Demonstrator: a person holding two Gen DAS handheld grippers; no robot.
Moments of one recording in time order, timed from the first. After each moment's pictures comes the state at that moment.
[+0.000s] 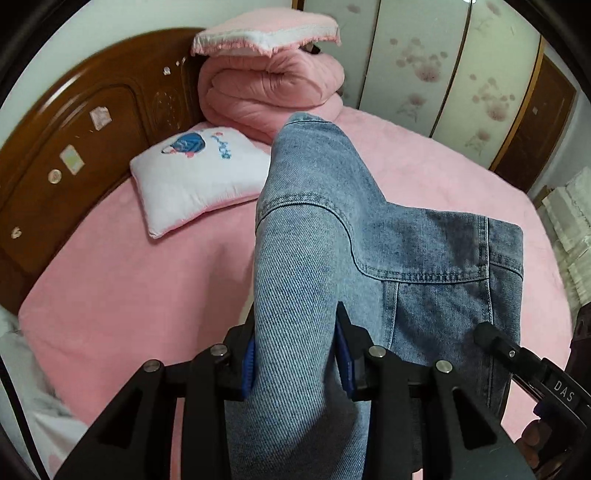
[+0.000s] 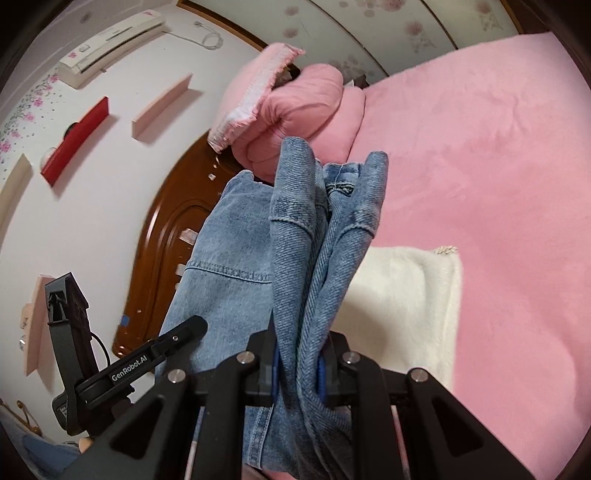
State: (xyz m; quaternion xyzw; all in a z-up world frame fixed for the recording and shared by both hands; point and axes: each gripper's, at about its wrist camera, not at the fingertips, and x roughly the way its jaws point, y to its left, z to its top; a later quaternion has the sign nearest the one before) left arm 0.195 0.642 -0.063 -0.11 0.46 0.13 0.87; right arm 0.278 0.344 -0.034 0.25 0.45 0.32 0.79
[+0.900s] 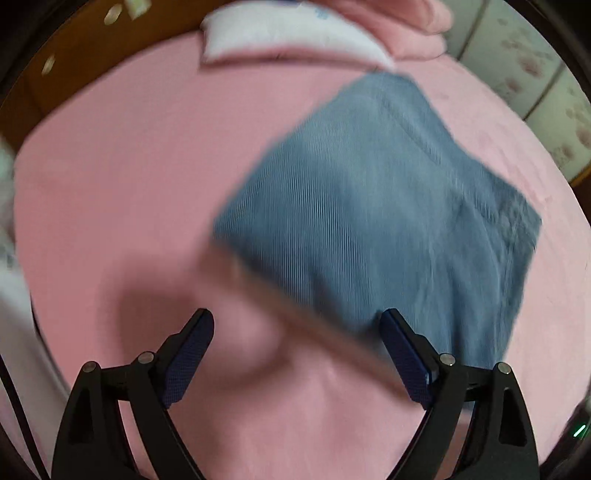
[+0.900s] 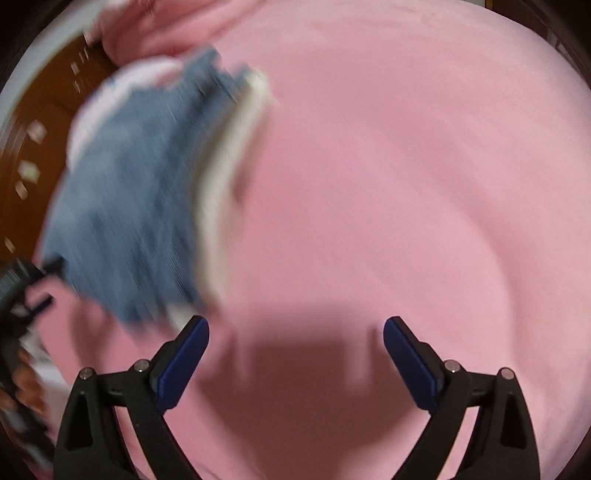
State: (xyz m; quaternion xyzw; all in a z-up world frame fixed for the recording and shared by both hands) left arm 0.111 0.613 -0.268 -0.25 0.56 0.27 0.74; right arm 0.187 0.242 -0.233 0.01 0.65 0.13 0.75
